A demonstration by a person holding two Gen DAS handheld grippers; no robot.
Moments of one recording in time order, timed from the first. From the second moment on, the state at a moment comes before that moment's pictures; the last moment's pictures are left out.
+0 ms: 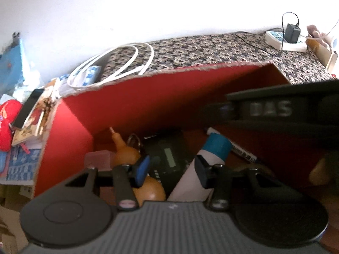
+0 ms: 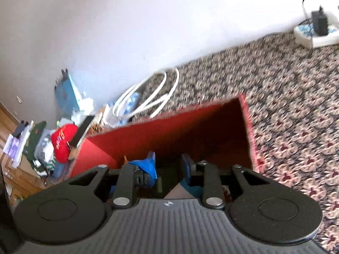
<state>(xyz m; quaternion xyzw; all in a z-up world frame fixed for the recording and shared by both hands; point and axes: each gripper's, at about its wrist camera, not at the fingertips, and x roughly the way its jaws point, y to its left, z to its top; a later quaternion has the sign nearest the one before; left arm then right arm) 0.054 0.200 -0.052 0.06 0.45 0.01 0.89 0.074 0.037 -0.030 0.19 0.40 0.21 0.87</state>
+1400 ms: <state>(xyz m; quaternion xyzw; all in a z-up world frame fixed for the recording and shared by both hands) -0.061 0.004 0.005 0.08 0.43 -0.02 0.90 -0.058 -0.169 -0.015 0.11 0.42 0.03 0.90</state>
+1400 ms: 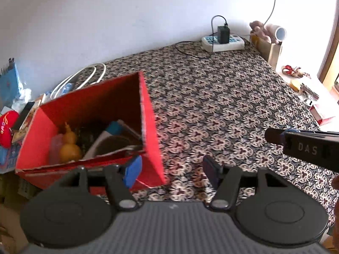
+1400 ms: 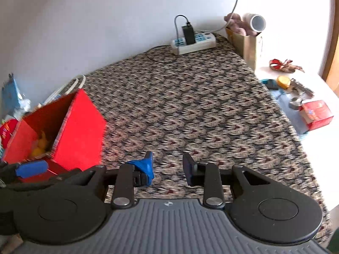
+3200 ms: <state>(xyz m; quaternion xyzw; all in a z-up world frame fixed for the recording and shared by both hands) -0.069 0.021 -0.018 0.06 0.51 0.04 0.86 -0.054 -0.113 -0.015 0.08 0.48 0.07 0.87</state>
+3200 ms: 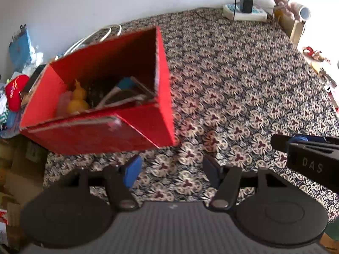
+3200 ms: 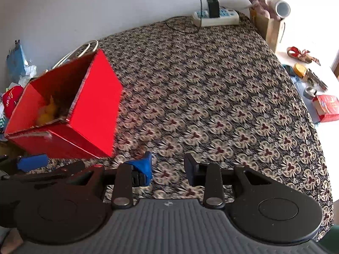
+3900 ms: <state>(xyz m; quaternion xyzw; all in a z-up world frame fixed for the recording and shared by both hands) -0.043 0.151 0.016 0.08 0.46 0.07 0.88 -0.032 0.007 0.021 0.07 0.43 0.08 0.90</state>
